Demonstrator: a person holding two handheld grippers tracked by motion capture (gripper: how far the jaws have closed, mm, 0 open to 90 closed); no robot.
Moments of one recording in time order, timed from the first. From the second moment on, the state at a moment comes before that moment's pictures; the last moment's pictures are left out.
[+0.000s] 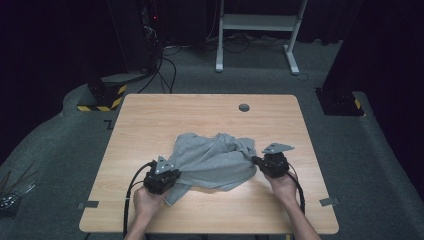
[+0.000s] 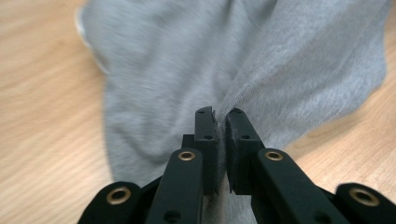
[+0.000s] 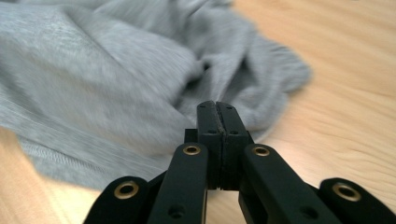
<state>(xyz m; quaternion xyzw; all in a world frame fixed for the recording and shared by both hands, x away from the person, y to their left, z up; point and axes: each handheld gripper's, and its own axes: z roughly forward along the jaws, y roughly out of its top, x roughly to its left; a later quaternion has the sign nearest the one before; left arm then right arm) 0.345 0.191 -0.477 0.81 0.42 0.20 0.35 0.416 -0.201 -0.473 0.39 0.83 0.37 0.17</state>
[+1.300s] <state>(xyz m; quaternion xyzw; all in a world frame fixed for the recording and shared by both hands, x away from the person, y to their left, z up) 0.367 0.181 -0.486 0.78 0.47 0.20 0.37 0.424 -0.240 -0.486 0.47 0.79 0.35 0.20</state>
